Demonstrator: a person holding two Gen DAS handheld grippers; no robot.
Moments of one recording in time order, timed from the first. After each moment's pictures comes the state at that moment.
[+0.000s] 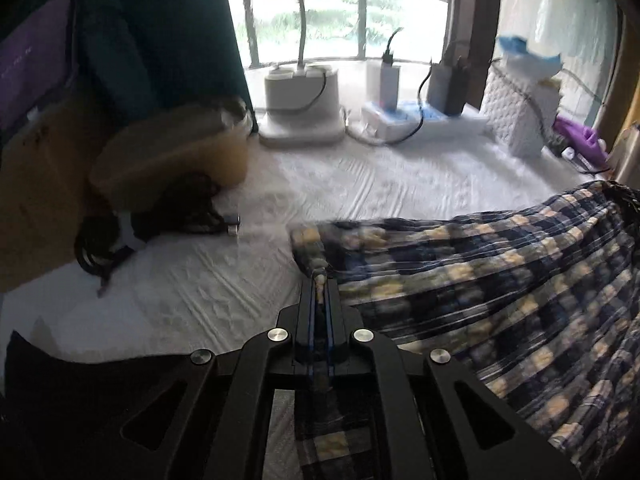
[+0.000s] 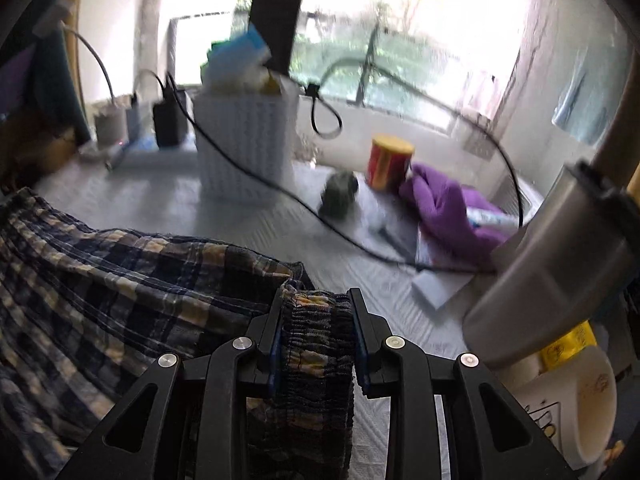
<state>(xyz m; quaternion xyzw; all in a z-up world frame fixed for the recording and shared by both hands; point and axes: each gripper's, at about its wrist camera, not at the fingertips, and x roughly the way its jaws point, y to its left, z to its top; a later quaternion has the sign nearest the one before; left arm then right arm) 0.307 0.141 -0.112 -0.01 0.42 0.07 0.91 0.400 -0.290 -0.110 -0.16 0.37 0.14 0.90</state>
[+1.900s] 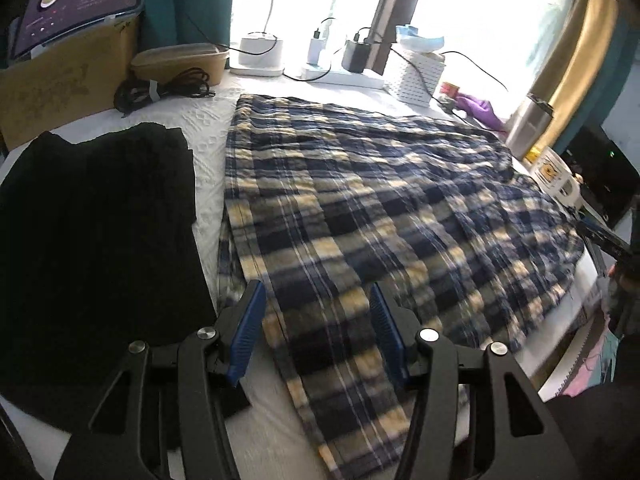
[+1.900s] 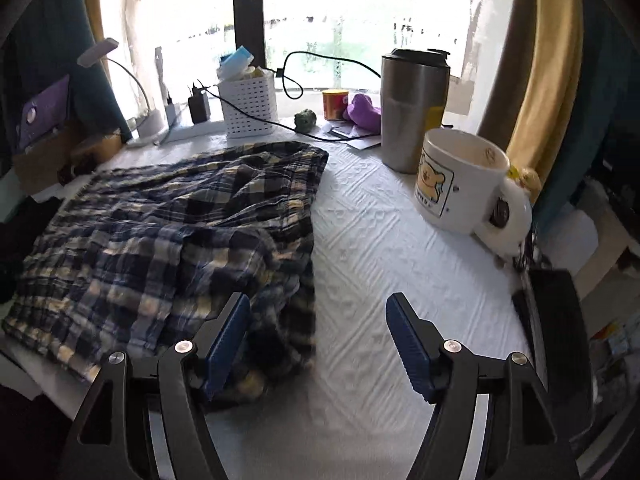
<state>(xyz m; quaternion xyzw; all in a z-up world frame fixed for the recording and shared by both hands) 0.085 0.086 -0.101 -0.10 0.42 -0.03 0.90 0.173 -0.408 -0.093 -0.04 0.39 0.15 0.91</state>
